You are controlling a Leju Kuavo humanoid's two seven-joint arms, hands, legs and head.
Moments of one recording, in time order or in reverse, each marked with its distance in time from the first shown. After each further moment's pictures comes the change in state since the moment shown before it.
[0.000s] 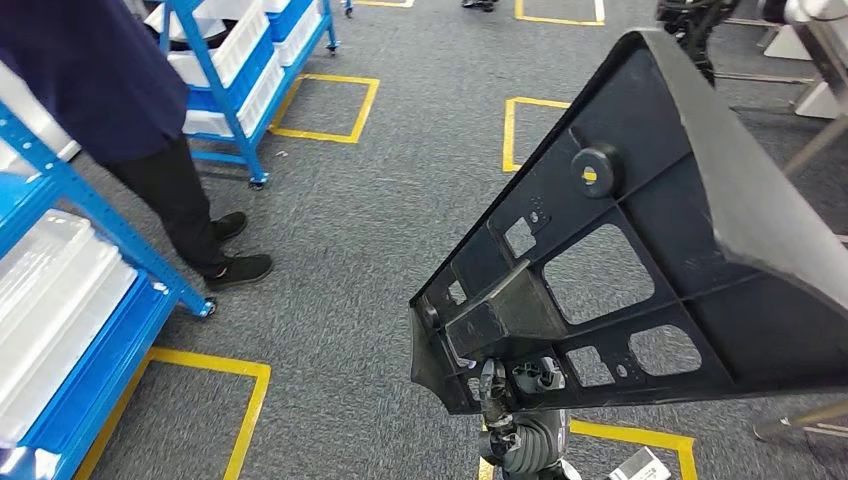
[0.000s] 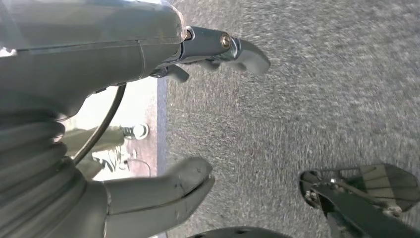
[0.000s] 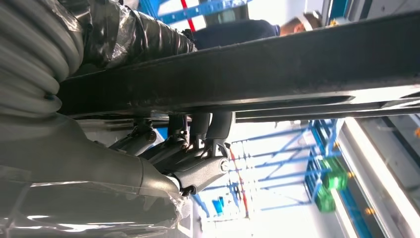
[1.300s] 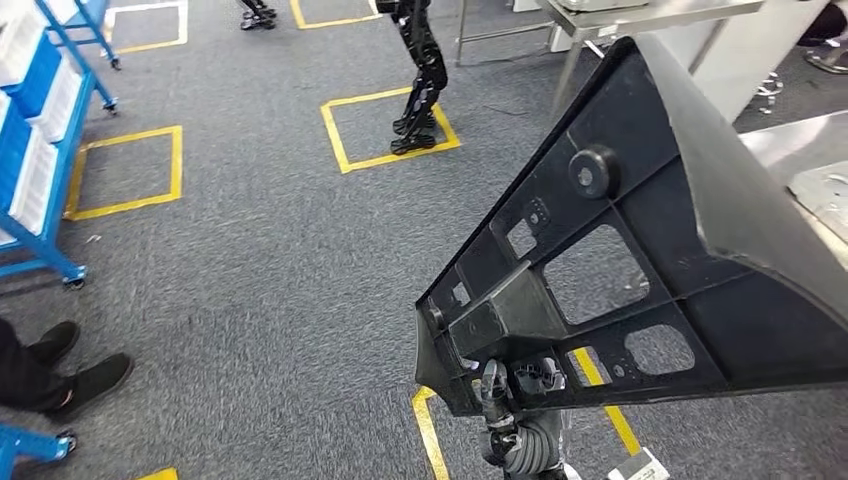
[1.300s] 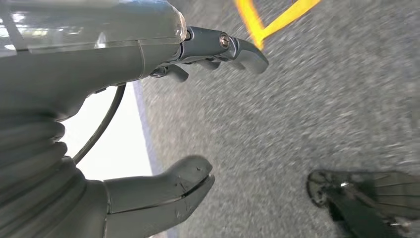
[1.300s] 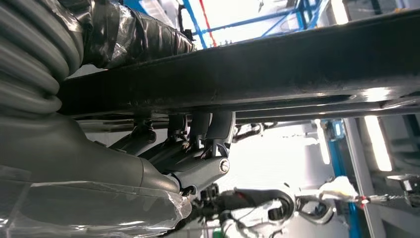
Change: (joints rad) left arm 0.003 0.001 0.009 0.000 -0.007 -0.004 -0.002; right arm 0.007 0.006 -0.009 0.001 0.012 -0.014 0.009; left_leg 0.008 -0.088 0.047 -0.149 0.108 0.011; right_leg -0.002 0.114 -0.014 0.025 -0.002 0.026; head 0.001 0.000
